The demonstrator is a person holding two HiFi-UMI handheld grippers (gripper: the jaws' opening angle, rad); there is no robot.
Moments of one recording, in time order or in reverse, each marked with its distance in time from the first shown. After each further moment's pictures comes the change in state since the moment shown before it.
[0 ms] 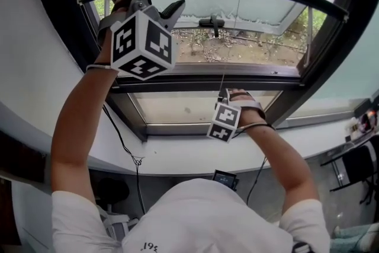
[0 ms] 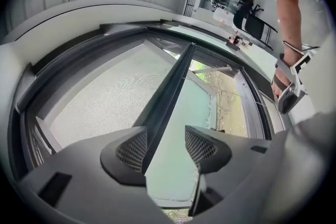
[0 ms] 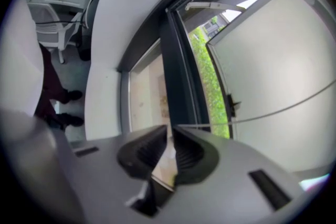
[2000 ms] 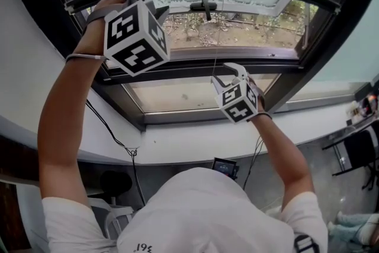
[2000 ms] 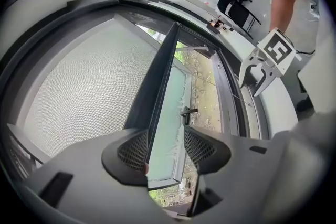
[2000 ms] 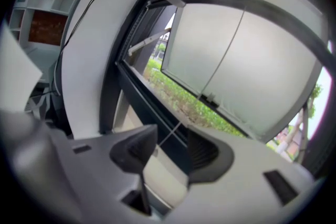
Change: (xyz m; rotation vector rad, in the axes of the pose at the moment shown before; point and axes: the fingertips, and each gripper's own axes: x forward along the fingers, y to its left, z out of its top) left arm 0.010 -0.064 -0.037 0.086 0.247 -0.265; right arm -0.021 -0.048 -0.004 0.637 -0.379 -0.047
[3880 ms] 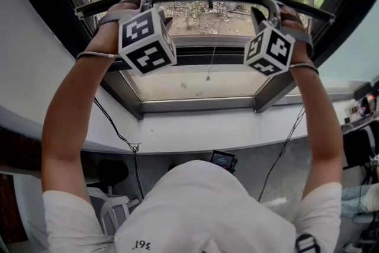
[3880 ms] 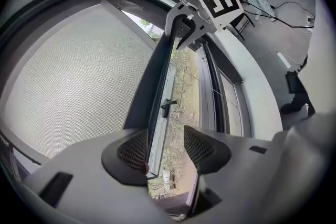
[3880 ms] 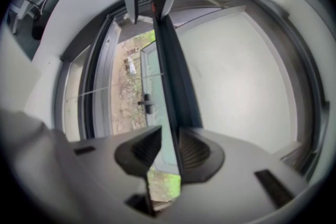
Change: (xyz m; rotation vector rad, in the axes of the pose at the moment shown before) left arm 0.017 -0.071 -0.024 -0.019 0.081 -0.151; right arm -0.070 -0.171 0.102 -0.682 0.082 -0.494
